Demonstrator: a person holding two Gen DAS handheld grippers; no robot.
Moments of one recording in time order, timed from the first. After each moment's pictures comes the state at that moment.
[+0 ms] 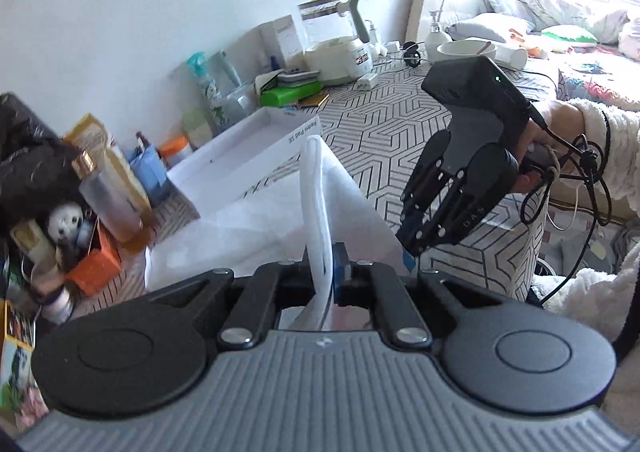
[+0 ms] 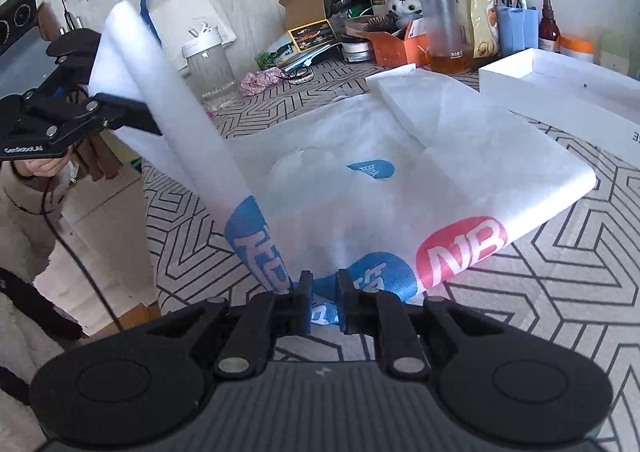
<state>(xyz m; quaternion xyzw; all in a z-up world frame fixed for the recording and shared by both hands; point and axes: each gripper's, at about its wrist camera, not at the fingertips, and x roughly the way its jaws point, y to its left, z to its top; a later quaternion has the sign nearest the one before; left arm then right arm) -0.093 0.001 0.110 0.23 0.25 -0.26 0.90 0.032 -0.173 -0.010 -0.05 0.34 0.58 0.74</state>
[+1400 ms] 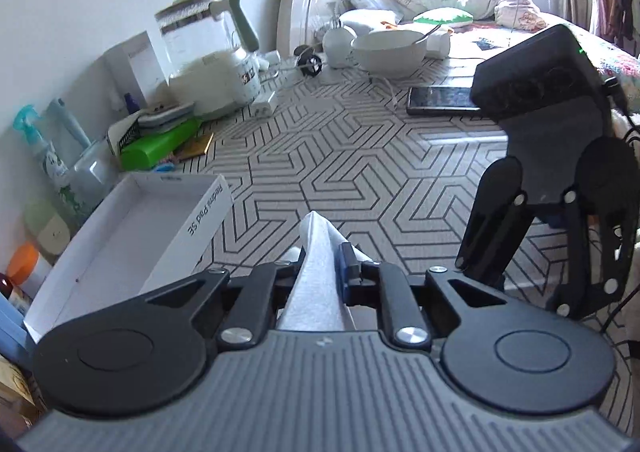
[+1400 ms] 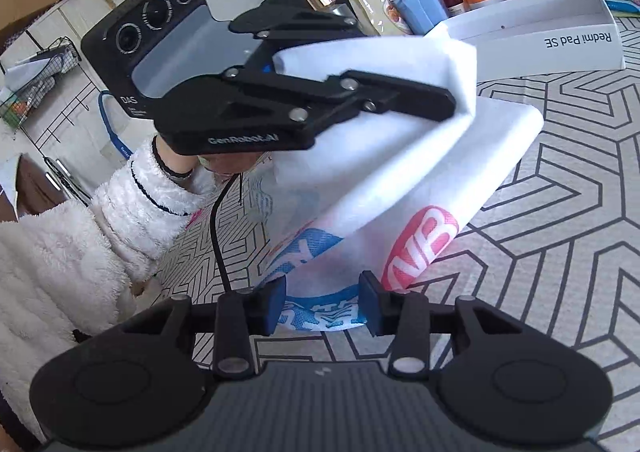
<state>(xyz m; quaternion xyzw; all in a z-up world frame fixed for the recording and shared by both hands) 0.119 -0.046 0.030 0.26 0.25 -0.45 0.82 0.079 -0.212 -0.022 0.12 0.37 0.53 0.76</state>
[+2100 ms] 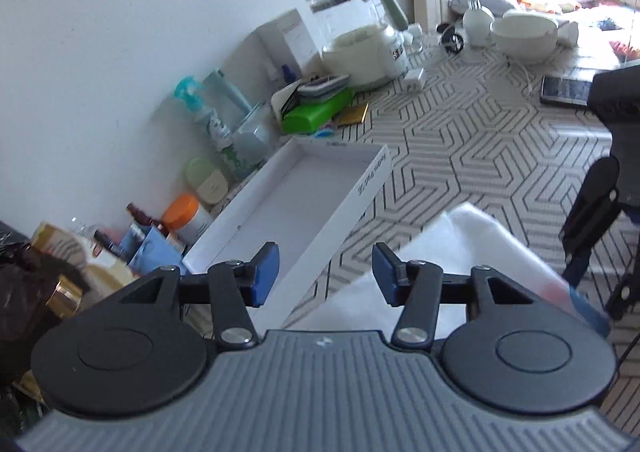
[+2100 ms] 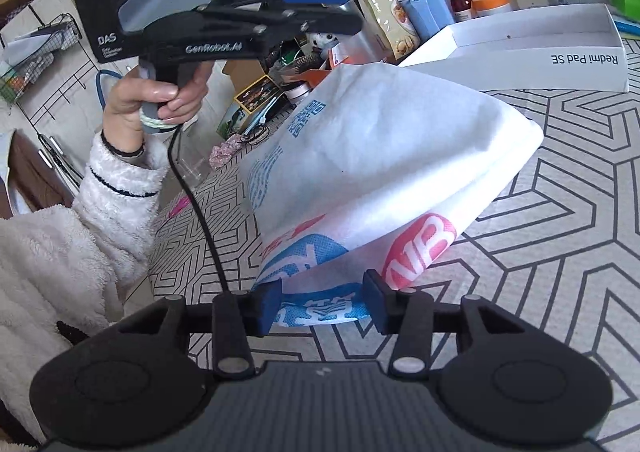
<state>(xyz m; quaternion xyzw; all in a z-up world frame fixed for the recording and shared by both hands) 0.091 0.005 0.099 0.31 0.26 -0.23 0.88 0.065 -0.216 -0.013 0.09 0.38 0.53 0.75</state>
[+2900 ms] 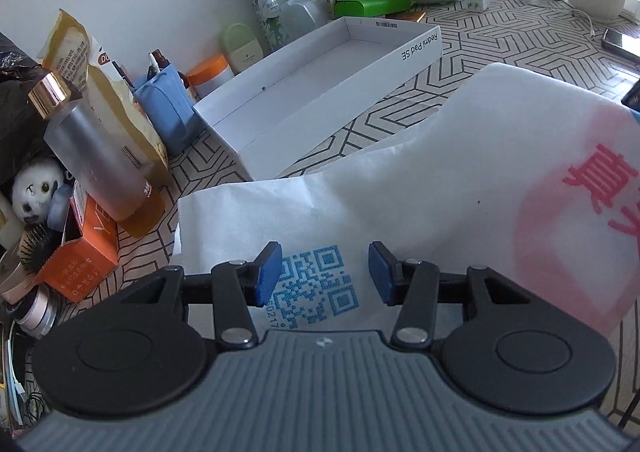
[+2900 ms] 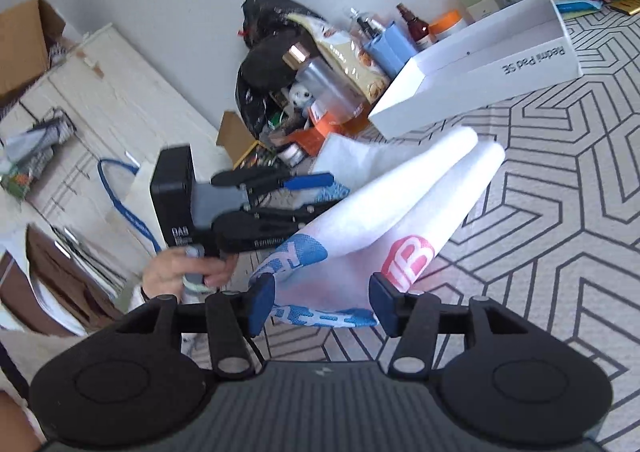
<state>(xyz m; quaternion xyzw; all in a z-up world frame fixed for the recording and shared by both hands) 0.093 0.049 0.000 0.22 0.34 -0.16 0.90 0.088 -0.262 -0.003 0.25 0.35 0.50 0.76</state>
